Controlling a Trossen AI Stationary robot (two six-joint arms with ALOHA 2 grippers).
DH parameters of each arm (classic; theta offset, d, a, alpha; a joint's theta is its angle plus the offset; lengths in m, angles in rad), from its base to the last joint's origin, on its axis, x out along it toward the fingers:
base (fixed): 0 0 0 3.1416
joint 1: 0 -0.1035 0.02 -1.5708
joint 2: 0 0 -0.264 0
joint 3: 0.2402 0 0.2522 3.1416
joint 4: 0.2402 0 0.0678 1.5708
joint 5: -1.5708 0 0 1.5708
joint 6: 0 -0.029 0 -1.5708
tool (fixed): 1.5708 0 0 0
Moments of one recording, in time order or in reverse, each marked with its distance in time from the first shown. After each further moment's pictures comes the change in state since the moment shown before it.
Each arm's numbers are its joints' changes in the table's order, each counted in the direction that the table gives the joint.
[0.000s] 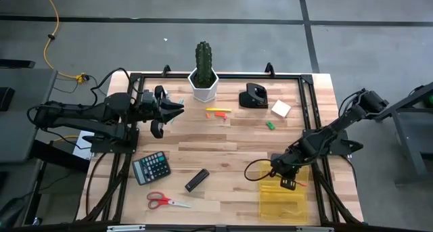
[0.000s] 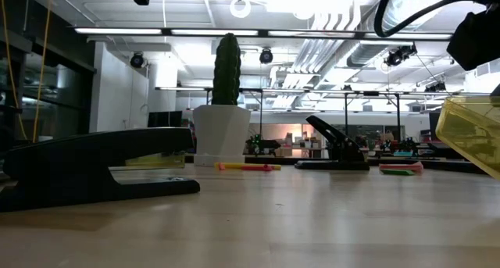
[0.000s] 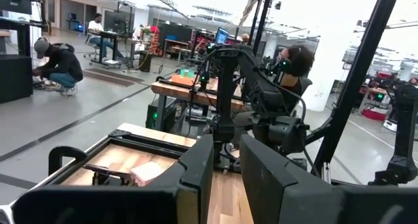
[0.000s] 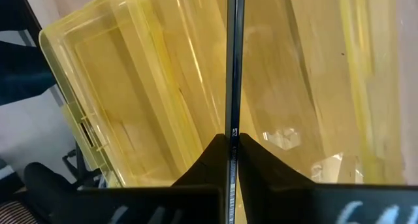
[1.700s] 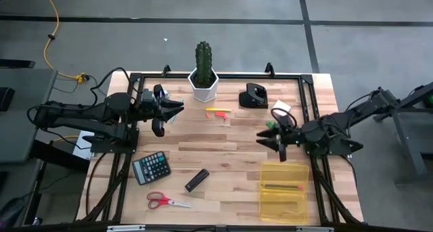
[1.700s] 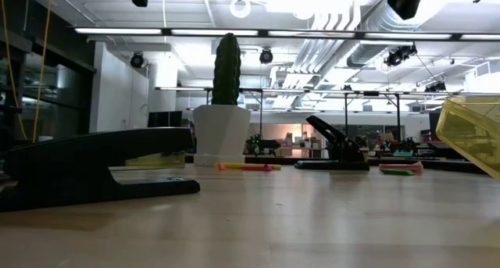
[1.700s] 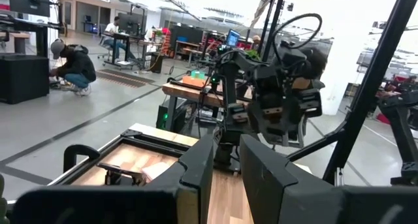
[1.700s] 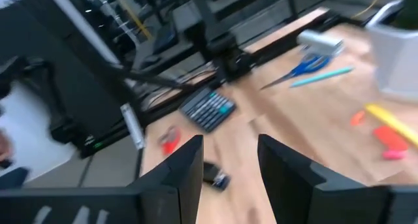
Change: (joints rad) left arm -0.001 0.000 0.000 0.001 0.048 -0.001; right arm 0.148 0.408 0.003 -0.599 -0.721 0.342
